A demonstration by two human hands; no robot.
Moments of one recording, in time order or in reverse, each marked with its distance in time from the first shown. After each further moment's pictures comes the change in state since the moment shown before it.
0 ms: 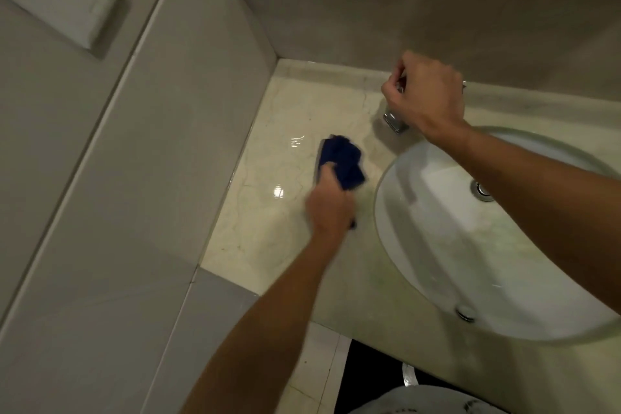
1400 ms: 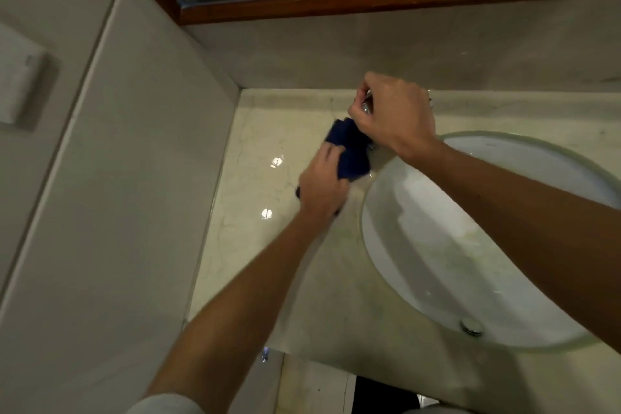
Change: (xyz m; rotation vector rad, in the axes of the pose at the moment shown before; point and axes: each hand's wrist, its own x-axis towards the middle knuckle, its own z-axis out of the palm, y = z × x) left_hand 0.086 0.033 0.015 0.162 -0.083 0.621; right_hand -0.001 -0.004 -0.008 0.019 -0.021 0.026
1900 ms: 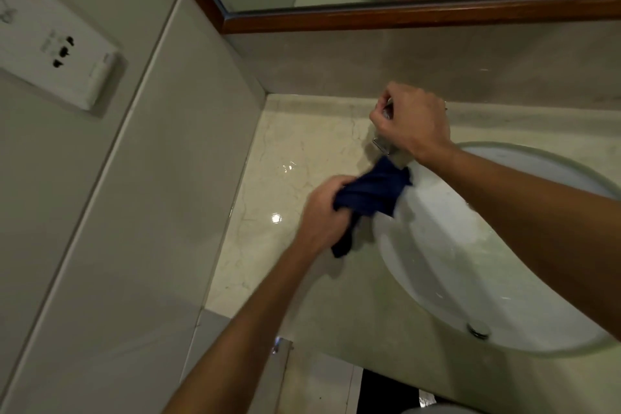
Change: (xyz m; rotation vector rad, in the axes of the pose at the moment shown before) left_hand -0.070 0.023 -0.074 -0.531 -0.004 -0.101; right_hand -0.003 -0.008 -0.008 0.029 -0.032 0.037
